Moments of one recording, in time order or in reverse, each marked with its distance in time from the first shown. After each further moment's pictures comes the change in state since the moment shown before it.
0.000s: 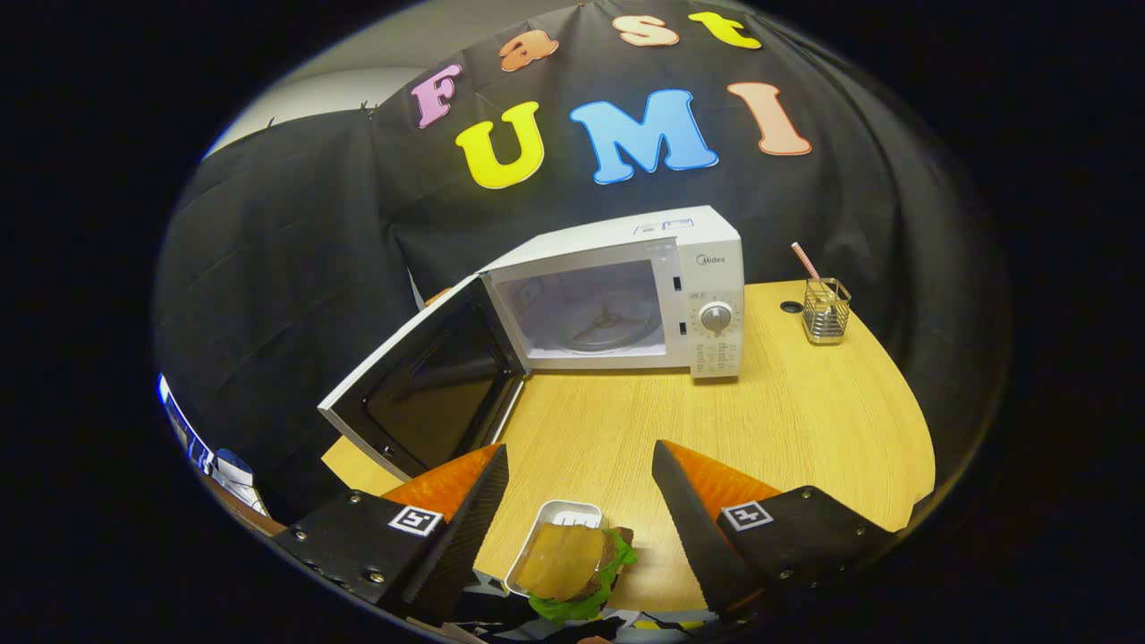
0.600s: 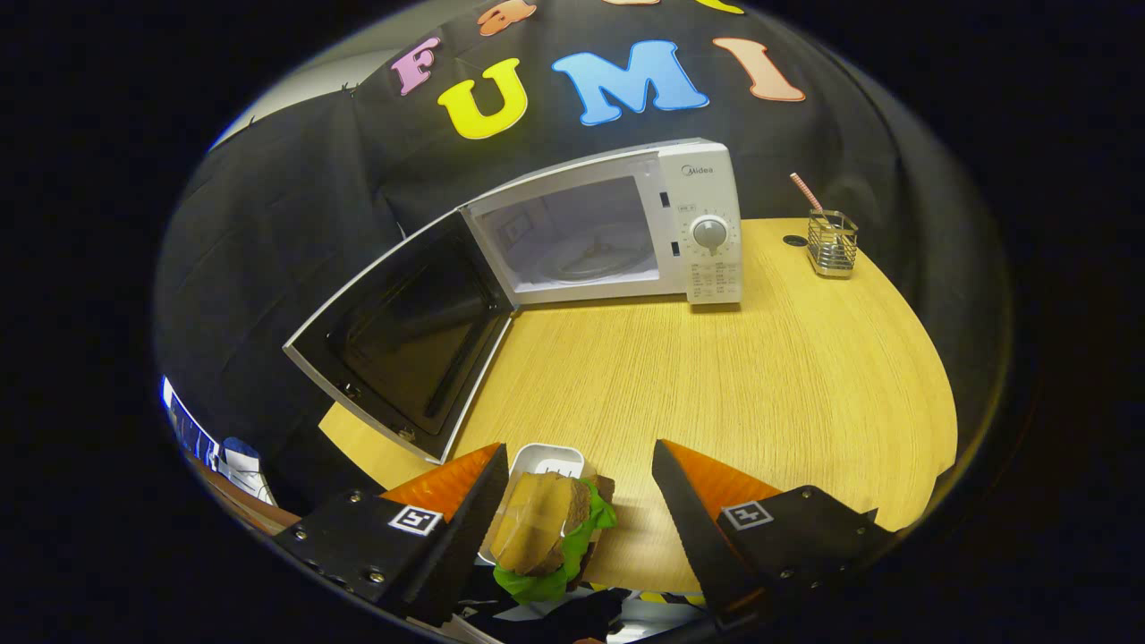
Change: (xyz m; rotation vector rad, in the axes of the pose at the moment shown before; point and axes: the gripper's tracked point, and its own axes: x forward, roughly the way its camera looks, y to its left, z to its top) arm 0.013 -0.018 -0.065 0.025 0.176 0.023
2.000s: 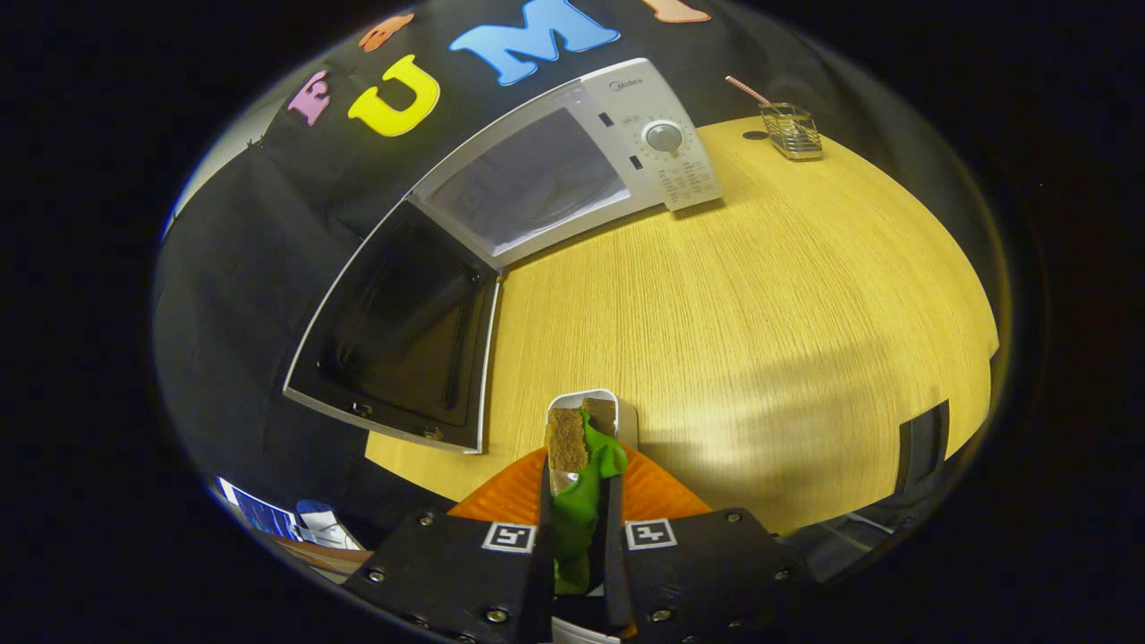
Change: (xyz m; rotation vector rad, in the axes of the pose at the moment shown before) arm 0.000 0.028 -0.017 0.363 0.154 0.038
